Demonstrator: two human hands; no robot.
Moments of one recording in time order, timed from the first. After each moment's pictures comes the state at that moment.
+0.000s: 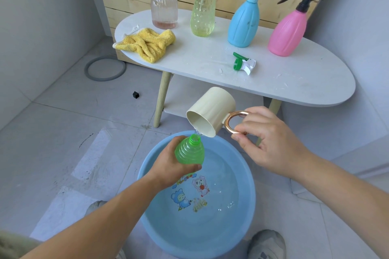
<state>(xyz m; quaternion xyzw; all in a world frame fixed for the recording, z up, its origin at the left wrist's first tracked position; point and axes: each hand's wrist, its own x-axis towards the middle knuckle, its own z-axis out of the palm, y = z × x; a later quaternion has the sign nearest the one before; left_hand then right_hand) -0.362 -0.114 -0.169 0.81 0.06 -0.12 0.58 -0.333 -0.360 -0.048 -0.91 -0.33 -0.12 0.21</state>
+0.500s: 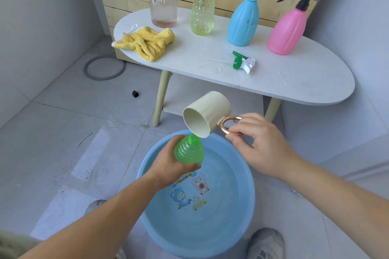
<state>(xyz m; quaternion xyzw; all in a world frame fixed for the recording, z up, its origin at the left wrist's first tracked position) -0.361 -0.114 -0.174 0.81 0.05 -0.12 0.58 -0.338 -0.348 -0.060 -0.92 -0.28 -0.08 0.27</state>
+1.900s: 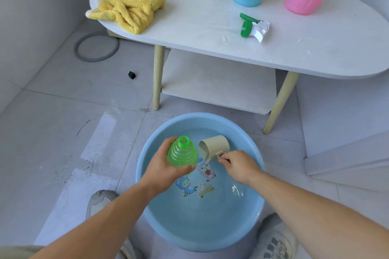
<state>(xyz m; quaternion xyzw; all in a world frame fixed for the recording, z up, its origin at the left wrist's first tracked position) -0.374 -0.102 -0.231 0.81 0.10 -0.14 0.57 -0.329 -0.349 -0.272 -0.94 -0.04 0.26 0.23</state>
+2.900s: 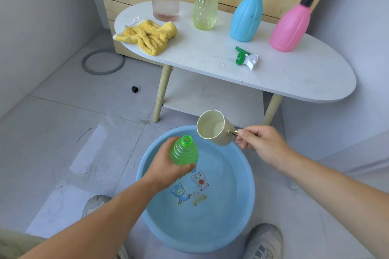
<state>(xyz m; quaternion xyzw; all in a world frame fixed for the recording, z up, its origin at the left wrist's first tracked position) -0.377 -0.106 -0.188 0.80 0.07 -0.10 0.59 -0.330 -0.360 -0.093 -0.84 0.02 0.13 0.52</state>
